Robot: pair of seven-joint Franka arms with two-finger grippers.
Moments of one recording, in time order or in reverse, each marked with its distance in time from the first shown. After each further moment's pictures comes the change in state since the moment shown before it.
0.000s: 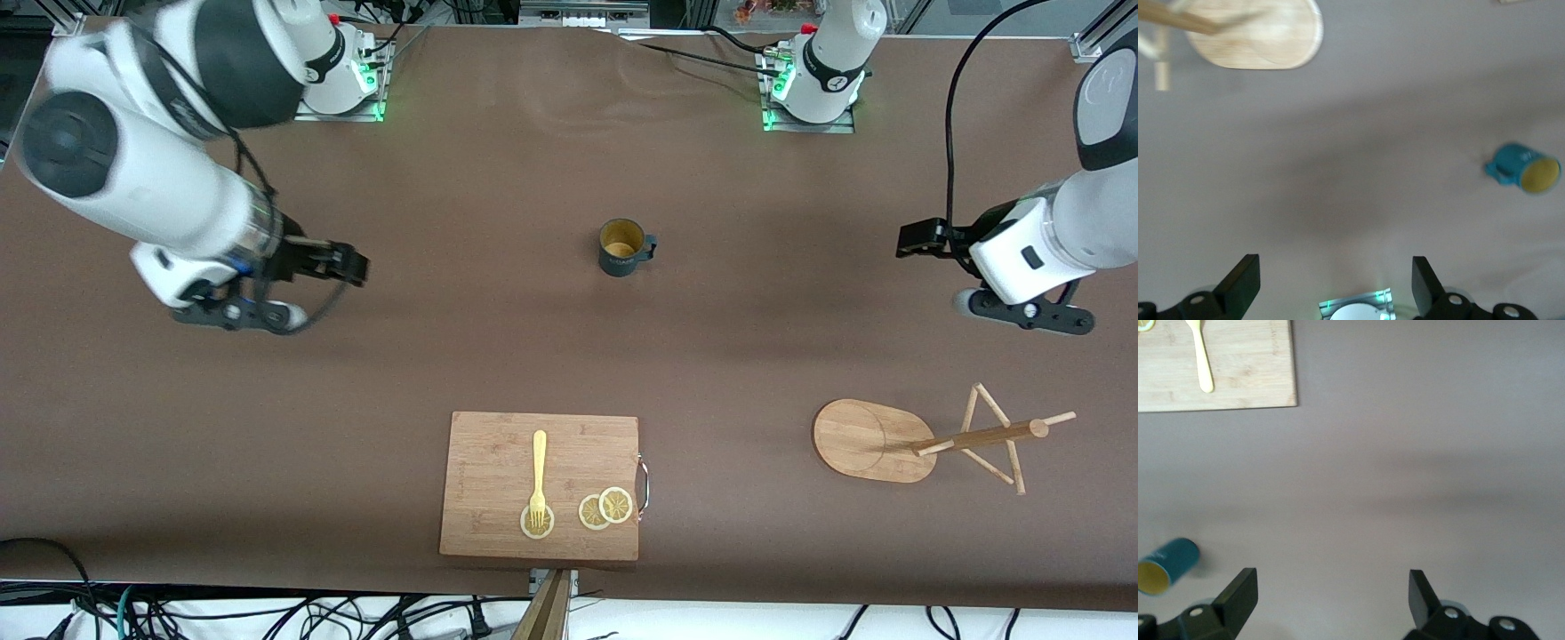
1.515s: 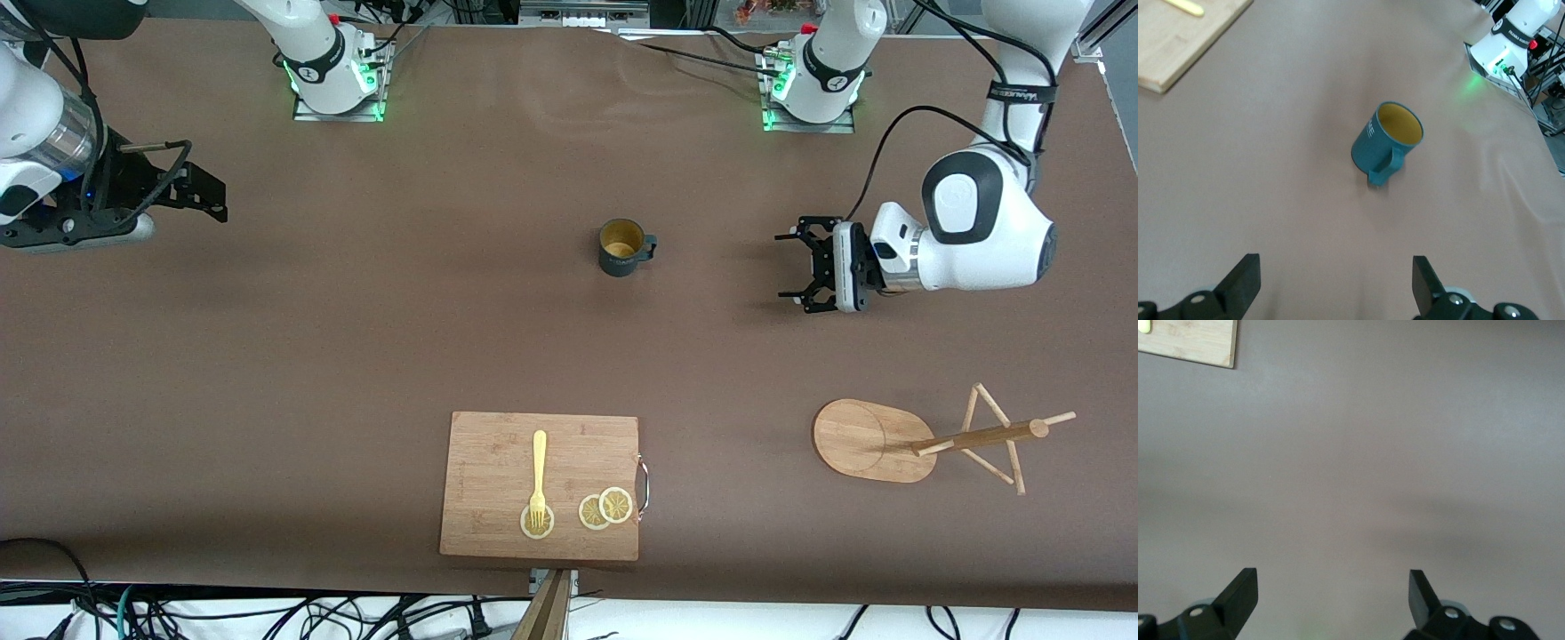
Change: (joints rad) left arm 0.066 -0.067 -0.027 -0.815 -0.797 0.634 1.604; right arm -0.320 -0.279 0.200 -0.320 -0.150 0.090 -0.311
